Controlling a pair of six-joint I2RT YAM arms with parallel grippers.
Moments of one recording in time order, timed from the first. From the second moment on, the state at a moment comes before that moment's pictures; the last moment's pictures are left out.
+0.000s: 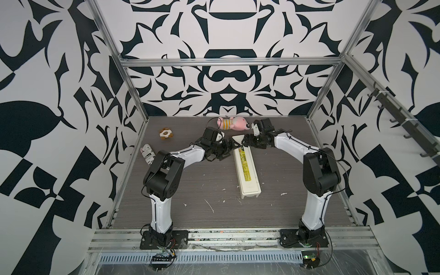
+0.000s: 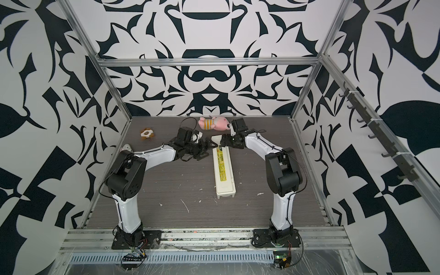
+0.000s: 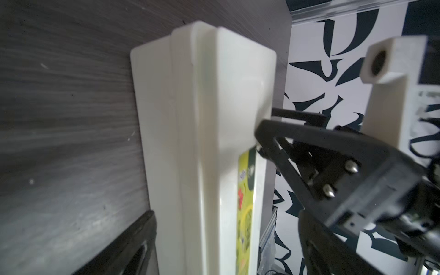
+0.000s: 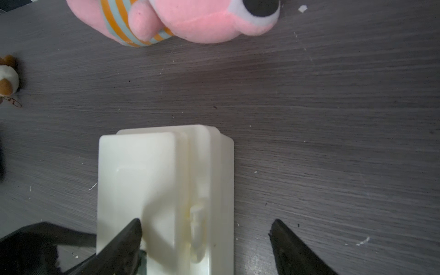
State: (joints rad) left arm -0.51 1.98 1.28 0.00 0.62 -0.97; right arm 0.34 1.93 1.45 -0.47 -0.21 0.39
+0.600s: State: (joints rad) left arm -0.49 2.12 1.39 0.02 0.59 -0.96; right arm 0.24 1.84 1.32 -0.40 -0.26 0.45
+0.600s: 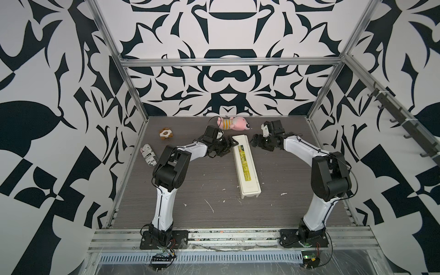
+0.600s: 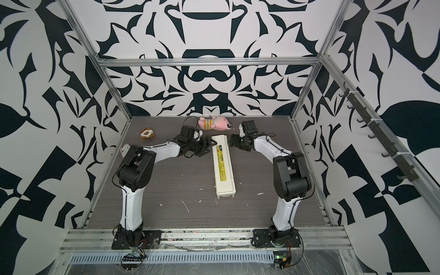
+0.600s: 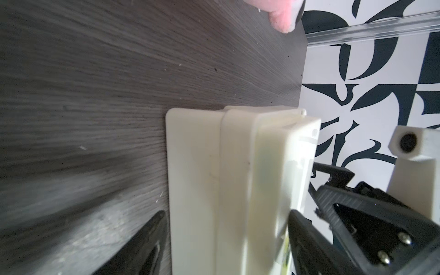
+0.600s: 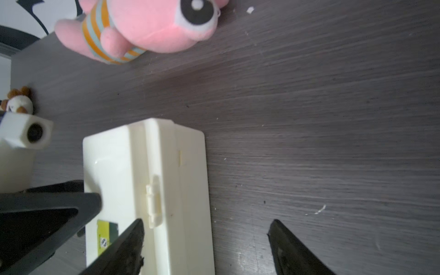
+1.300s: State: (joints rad) left arm -0.49 2.12 1.38 0.04 0.60 -0.97; right arm 0.24 1.92 1.40 -0.36 -0.34 0.48
